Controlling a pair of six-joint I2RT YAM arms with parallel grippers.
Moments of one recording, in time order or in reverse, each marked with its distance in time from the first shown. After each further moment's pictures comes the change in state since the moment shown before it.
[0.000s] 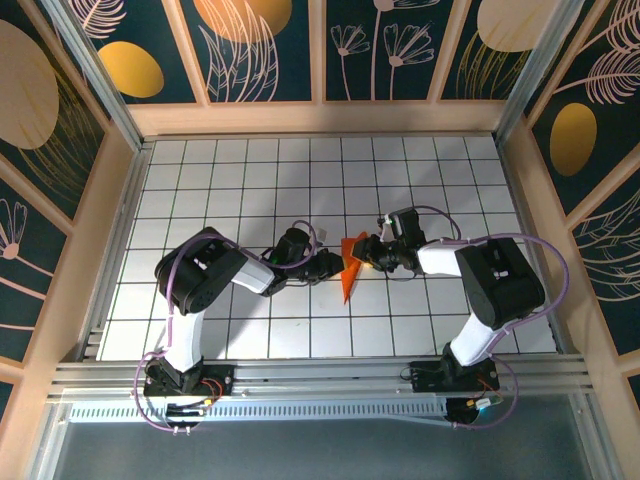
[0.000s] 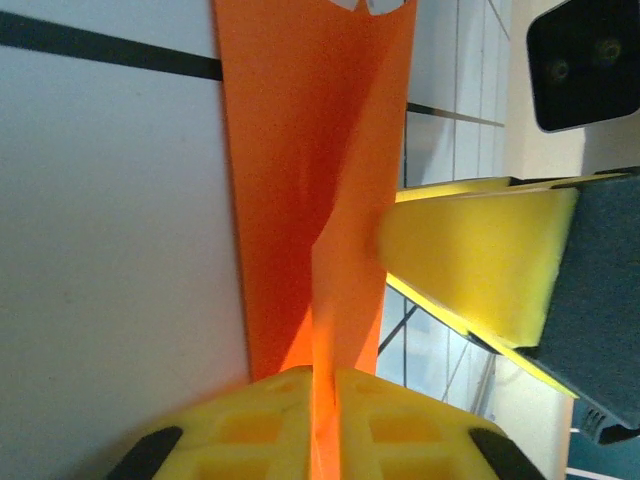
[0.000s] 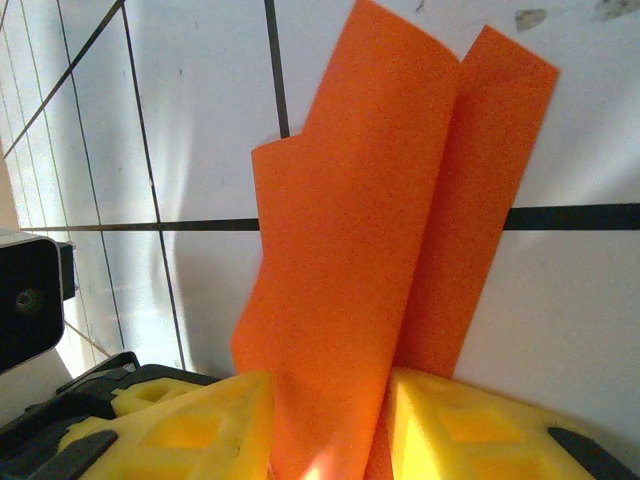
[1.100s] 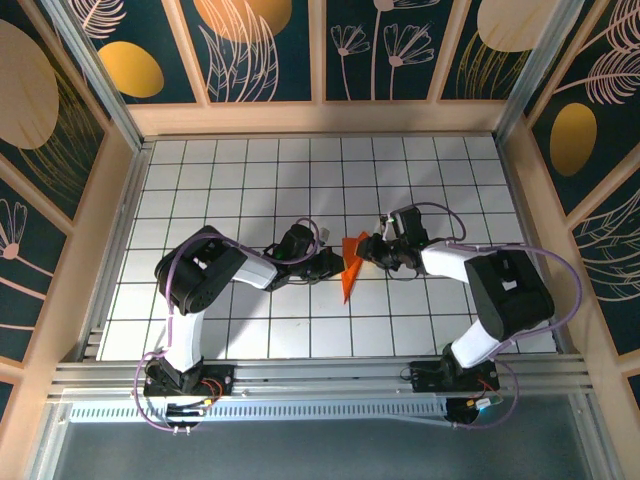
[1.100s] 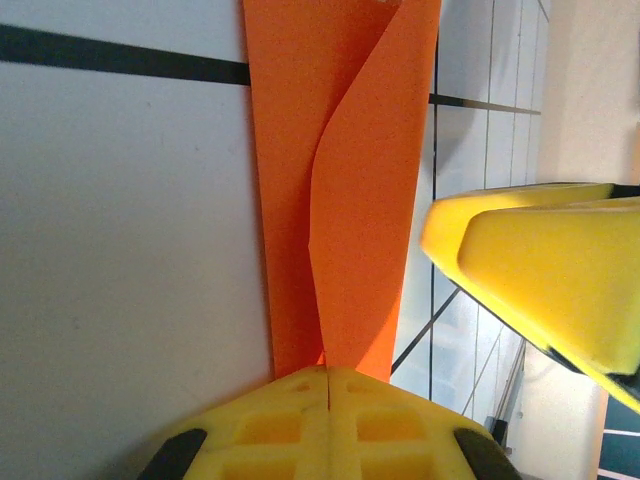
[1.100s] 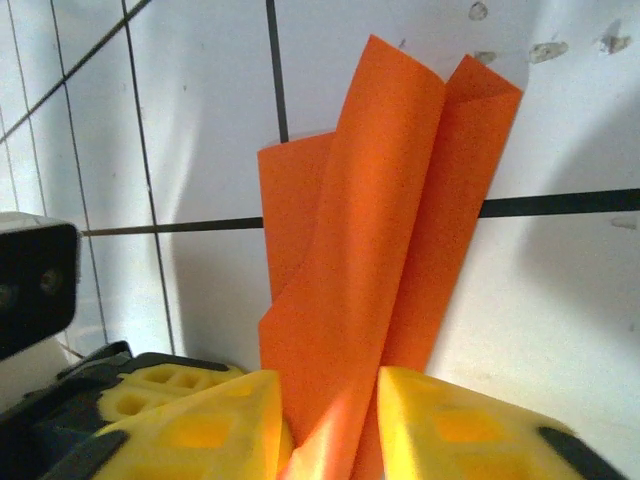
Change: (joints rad) left arm 0.000 0.003 0.059 -0.132 -0.005 0.057; right arm 0.003 -0.092 0.008 -0.105 0.072 -0.037
